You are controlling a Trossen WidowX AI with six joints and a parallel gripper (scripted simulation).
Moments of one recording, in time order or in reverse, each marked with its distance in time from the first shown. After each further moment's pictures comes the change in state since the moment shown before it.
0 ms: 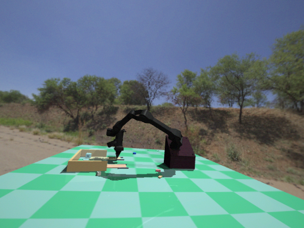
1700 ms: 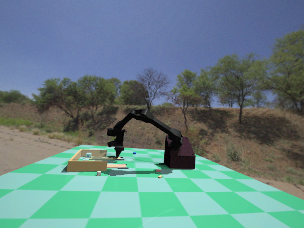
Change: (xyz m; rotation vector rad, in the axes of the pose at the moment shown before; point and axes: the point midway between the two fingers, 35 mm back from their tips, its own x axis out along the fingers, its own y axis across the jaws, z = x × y) arm 0.002 -0.002 -0.003 -0.004 -0.021 0.002
